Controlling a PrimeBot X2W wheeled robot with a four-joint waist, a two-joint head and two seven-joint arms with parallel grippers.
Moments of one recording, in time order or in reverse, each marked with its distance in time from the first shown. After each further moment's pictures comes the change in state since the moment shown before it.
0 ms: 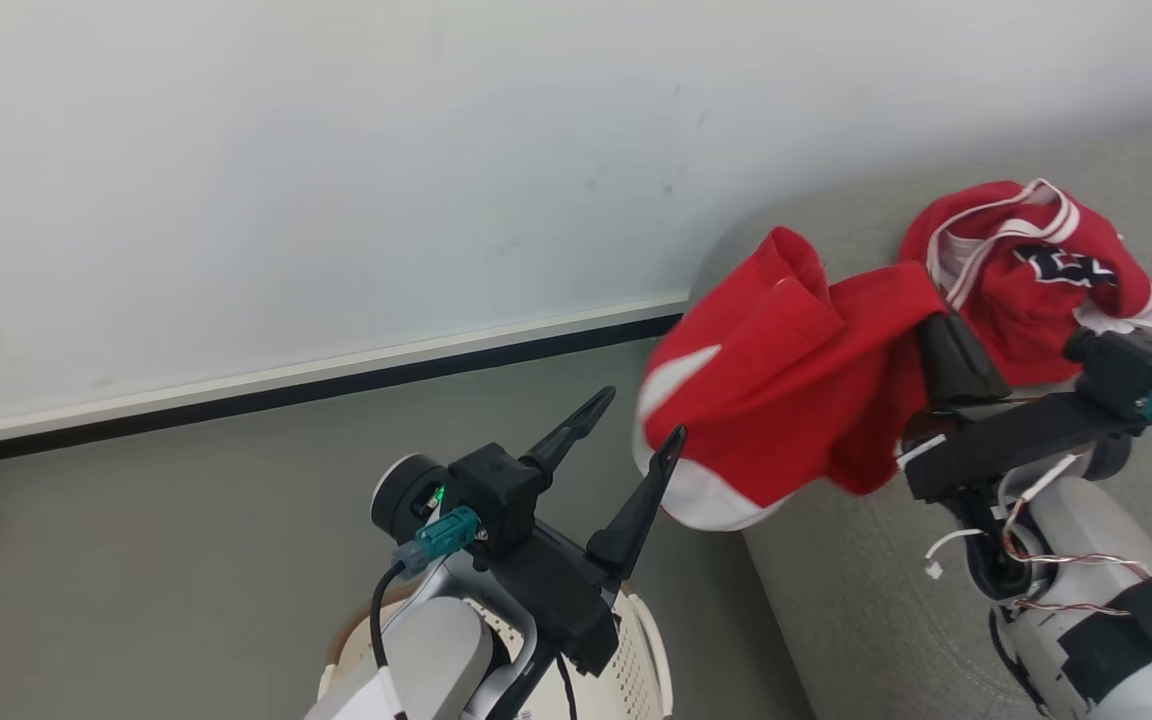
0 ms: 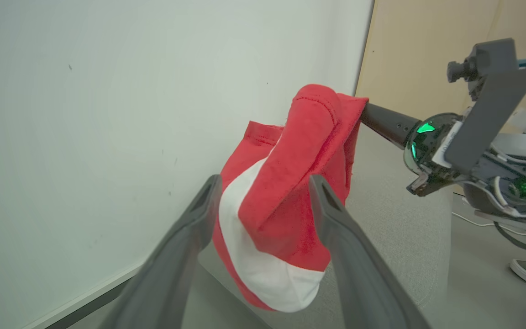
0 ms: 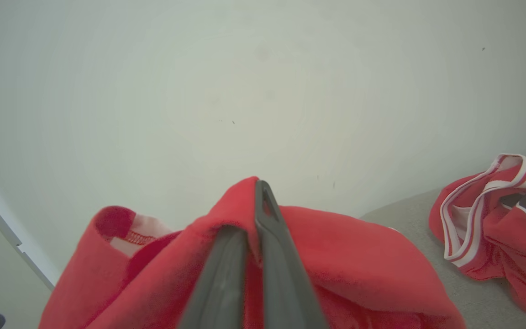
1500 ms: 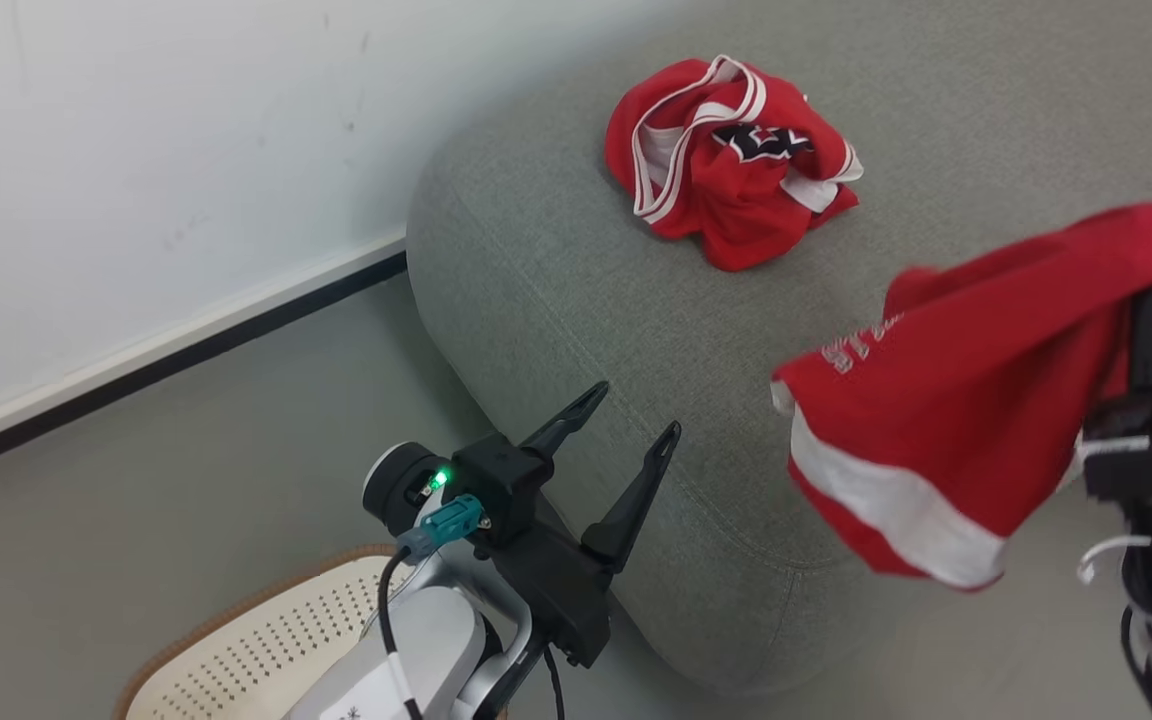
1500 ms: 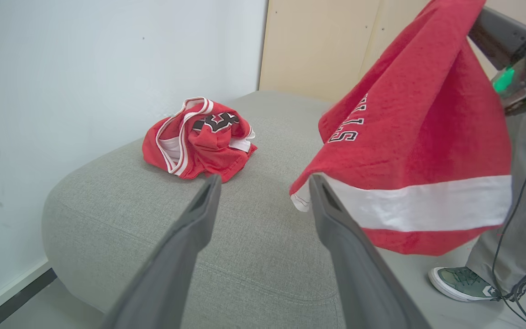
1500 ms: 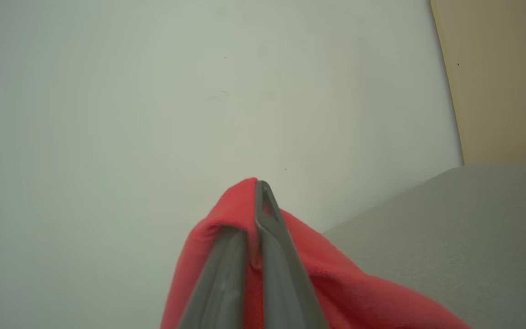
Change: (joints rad) left arm -0.020 0.027 -0.018 -0.009 0.013 0.009 0.039; right arm 0.227 -0.073 -0.339 -0.443 -0.077 -0.010 -0.007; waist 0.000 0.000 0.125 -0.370
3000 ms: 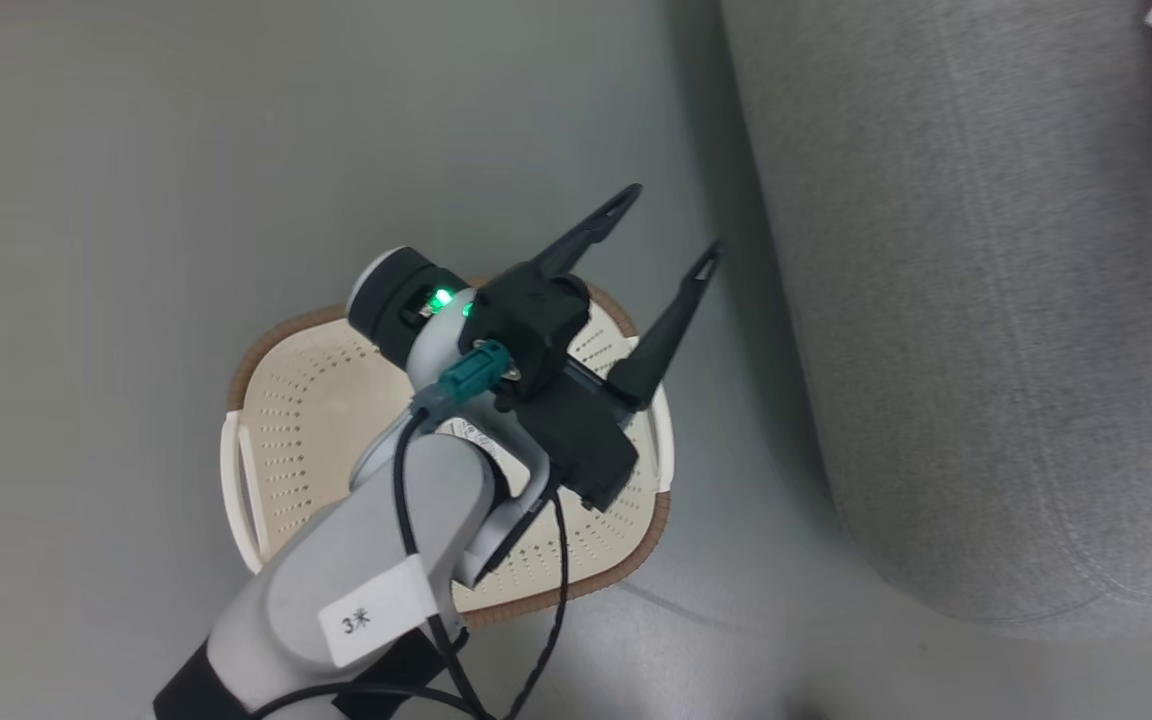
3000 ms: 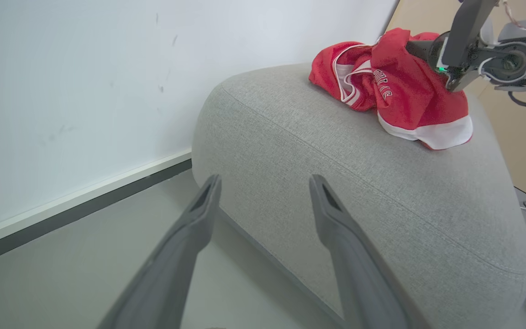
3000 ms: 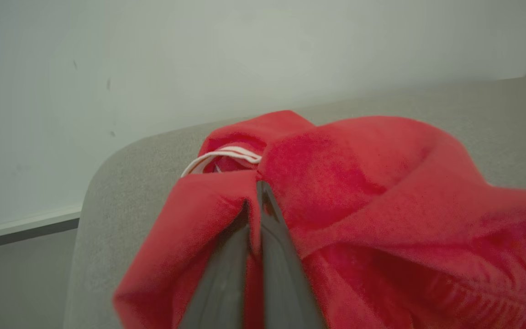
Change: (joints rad) left arm -0.244 -0.007 0.014 -0.063 0.086 0.027 0.073; right arm -0.776 -0.211 0.205 0.885 -0.078 0.009 0.153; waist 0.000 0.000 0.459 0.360
